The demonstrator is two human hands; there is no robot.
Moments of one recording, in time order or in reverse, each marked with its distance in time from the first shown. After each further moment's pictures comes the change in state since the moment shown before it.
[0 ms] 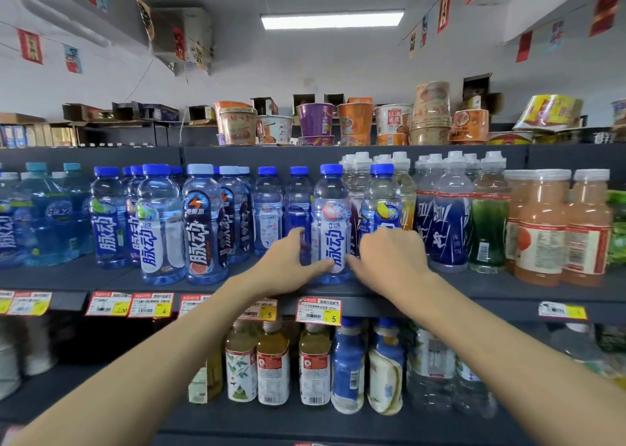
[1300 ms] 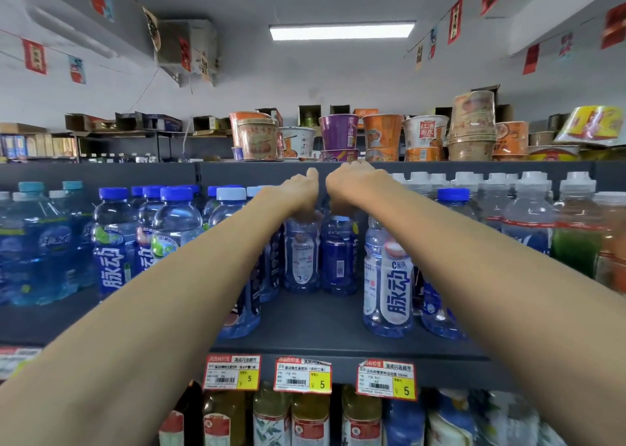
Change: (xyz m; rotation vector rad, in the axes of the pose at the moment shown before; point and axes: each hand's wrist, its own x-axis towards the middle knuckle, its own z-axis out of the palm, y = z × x) left_hand 0.156 -0.022 -0.119 0.576 -0.050 -0.055; right_hand 0.220 -0.073 -0.039 -0.093 -0.374 -0.113
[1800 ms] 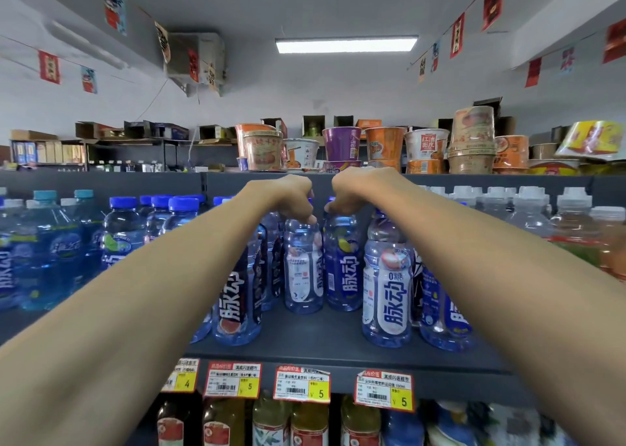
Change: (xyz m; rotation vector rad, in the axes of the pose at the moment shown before) left_hand -0.004 -0.014 -0.033 -0.061 -0.125 0.007; right_hand -0.002 0.015 -0.019 0.106 -0.072 -0.018
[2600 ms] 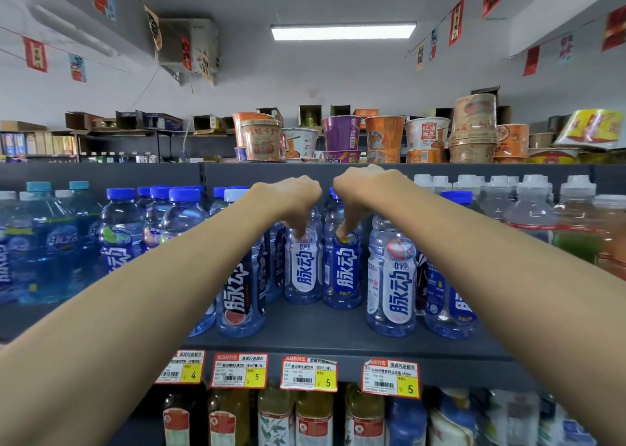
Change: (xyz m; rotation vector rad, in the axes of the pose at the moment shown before) left_hand -0.020 0.004 0.014 0.357 0.016 0.104; right_hand -0.023 -0.010 0.010 -0.163 -0.020 -0.025
